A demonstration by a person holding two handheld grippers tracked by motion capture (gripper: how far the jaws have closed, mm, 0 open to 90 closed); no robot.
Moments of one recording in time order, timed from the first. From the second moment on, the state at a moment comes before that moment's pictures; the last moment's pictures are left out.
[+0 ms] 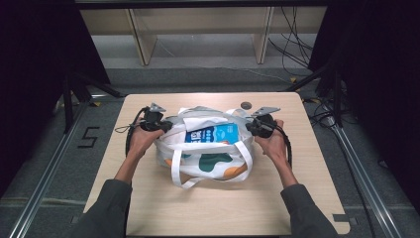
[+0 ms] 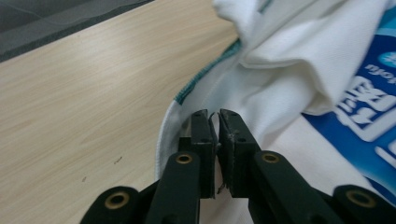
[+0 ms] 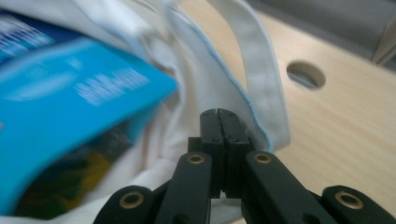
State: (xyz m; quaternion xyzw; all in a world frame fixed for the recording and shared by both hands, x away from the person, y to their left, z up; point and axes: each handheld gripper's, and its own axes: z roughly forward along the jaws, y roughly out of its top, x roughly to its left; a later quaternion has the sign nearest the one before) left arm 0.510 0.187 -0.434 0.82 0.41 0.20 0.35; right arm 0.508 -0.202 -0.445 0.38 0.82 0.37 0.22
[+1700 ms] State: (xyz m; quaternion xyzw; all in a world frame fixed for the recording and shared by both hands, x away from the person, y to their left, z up) left arm 0.400 0.196 -0.418 0.79 0.36 0.13 0.47; right arm 0.406 -0.209 -0.405 0.32 0.81 0.44 0.20
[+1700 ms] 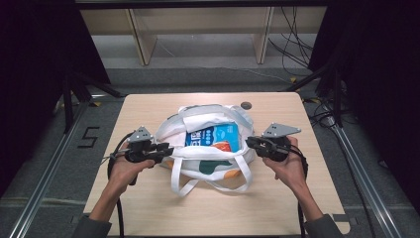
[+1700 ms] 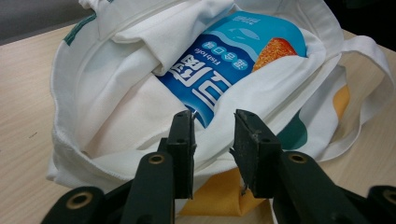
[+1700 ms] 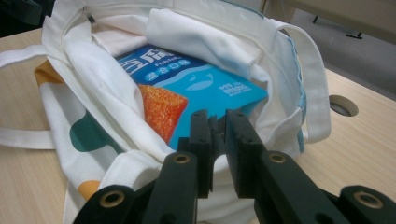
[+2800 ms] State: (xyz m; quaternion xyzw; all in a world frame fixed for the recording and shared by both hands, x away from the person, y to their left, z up) left arm 0.370 0.190 -0.411 0.79 0.35 0.12 0.48; right arm 0.391 -0.228 -0.404 0.35 0.79 0.46 0.21
